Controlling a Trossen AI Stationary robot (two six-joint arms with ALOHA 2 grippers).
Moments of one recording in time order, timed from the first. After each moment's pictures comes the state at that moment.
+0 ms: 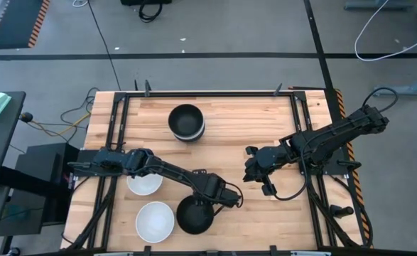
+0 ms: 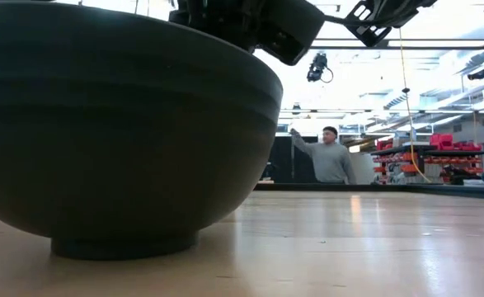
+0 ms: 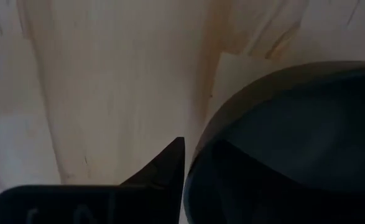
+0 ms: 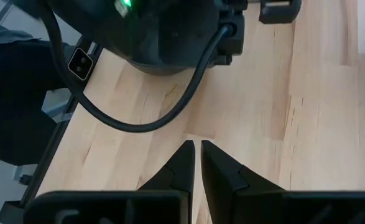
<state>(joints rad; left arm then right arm) -0.34 2.42 2.28 -1.53 0.01 -0.48 0.32 1.25 1.01 -0.59 -0.07 0.15</state>
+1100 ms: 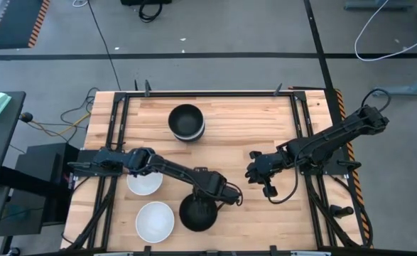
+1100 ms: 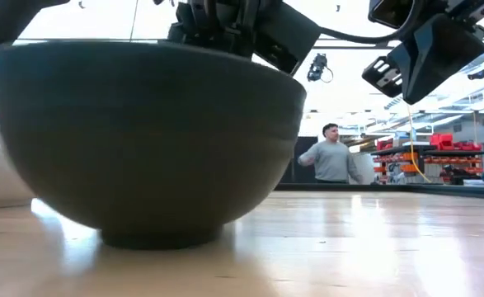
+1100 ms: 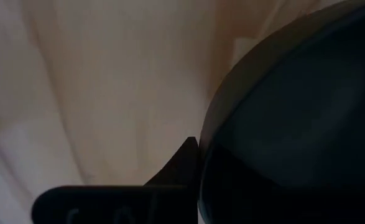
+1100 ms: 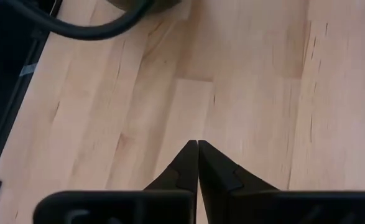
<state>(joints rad) -0.32 2.44 2.29 -1.57 0.00 -0.37 0.32 1.25 0.78 -0.48 -0.07 0.18</state>
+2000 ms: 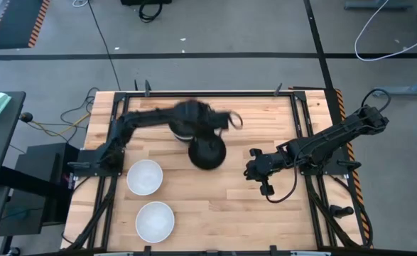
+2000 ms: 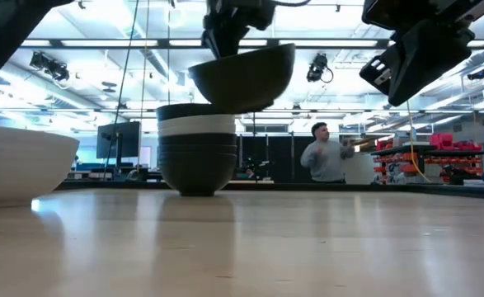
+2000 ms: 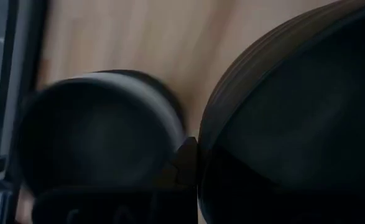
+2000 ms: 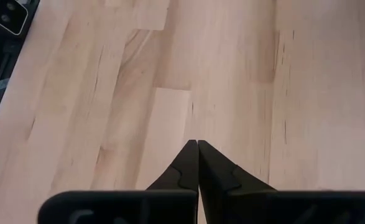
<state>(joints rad) 0.08 2.12 2.29 -1.57 -0.23 -0.22 0.32 1.25 0.78 -0.46 0.02 0.21</state>
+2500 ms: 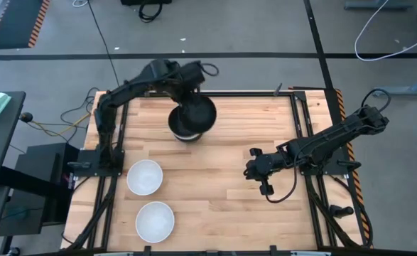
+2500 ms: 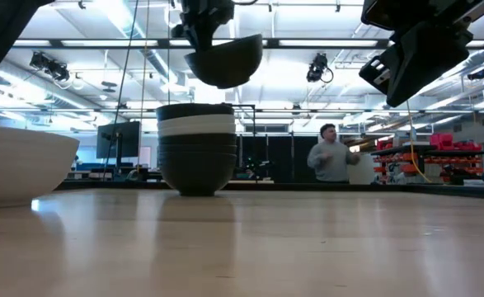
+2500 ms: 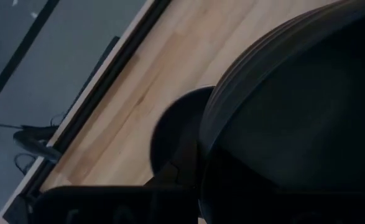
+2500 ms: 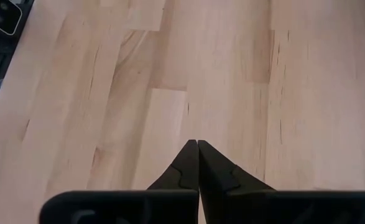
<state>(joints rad) 0.37 1.94 2.29 -1.57 -0.22 -0.22 0.32 1.25 0.78 -0.46 0.04 0.21</state>
